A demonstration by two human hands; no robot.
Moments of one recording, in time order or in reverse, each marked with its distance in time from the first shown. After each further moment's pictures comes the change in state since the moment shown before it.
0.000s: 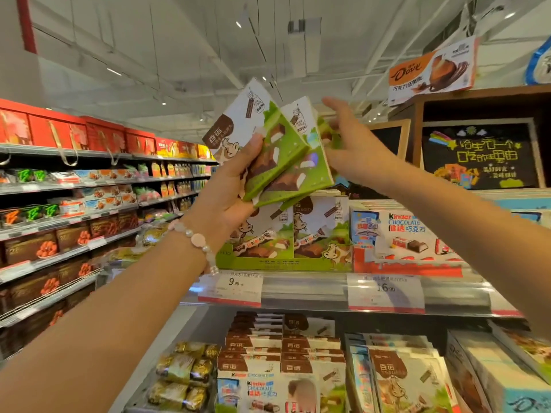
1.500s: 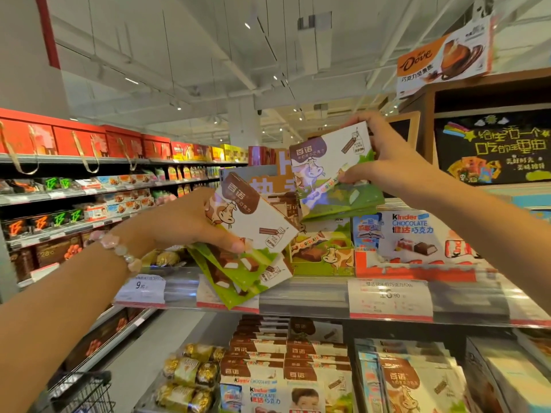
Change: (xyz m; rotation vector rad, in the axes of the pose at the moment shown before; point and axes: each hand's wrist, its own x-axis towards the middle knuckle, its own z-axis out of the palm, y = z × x) left_hand -0.036 0.040 -0.041 1.364 -0.107 -0.296; right_hand -0.017 0.044 -0.022 0.329 -0.028 0.022
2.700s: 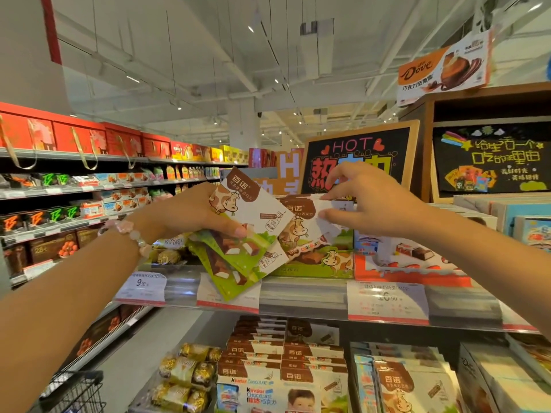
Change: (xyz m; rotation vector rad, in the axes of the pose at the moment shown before) left_hand 0.019 -0.015 -0.006 -0.138 0.000 0.102; right_hand -0.012 0.016 0.015 -0.955 -0.157 -0.300
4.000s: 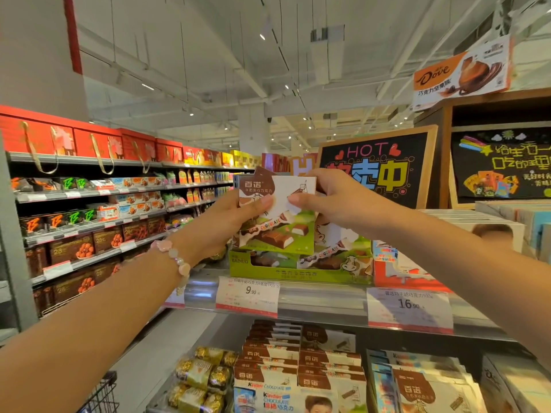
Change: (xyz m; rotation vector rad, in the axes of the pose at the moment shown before) left_hand 0.005 -0.005 0.029 -0.390 0.204 0.061; right_hand 0.035 -0.060 0.007 0.989 -0.135 0.239
